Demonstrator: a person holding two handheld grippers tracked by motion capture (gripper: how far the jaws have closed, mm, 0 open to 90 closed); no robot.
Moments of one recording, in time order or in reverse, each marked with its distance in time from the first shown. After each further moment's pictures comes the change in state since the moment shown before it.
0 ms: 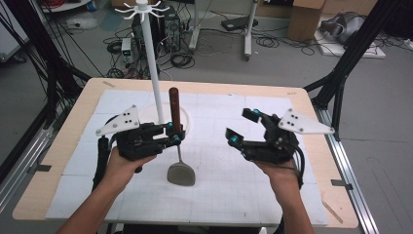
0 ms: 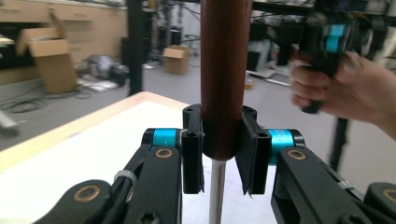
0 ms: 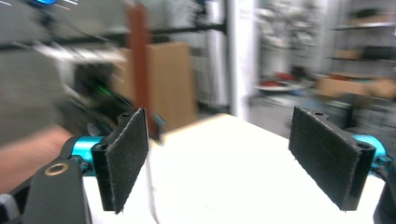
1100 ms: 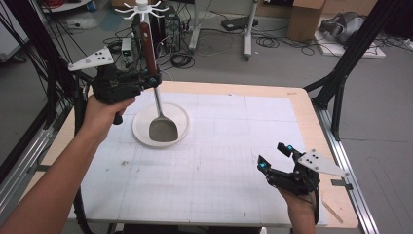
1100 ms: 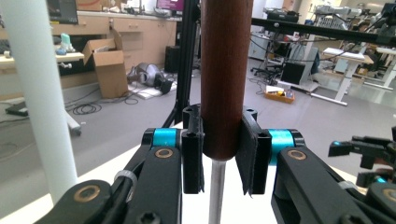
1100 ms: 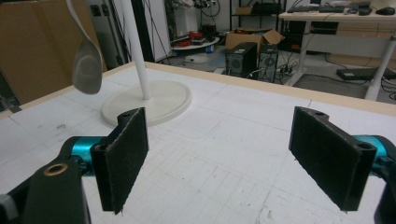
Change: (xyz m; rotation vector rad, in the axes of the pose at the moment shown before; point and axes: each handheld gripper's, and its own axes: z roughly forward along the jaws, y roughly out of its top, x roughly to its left) left arm 0.086 0.081 -0.014 -0.028 0.135 -0.024; right arm -0.022 -0.087 -0.061 0.118 -0.310 0.048
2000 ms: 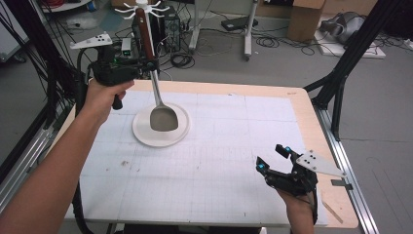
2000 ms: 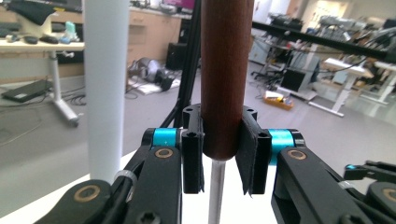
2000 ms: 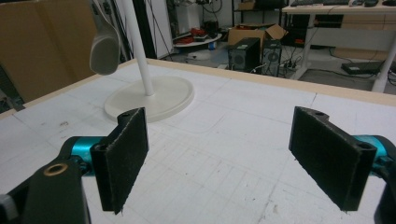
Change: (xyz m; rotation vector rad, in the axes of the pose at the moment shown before) left arm 0.040 0.006 0.014 0.031 0.023 -0.084; right arm -0.001 -0.006 0.003 0.013 0.010 0.018
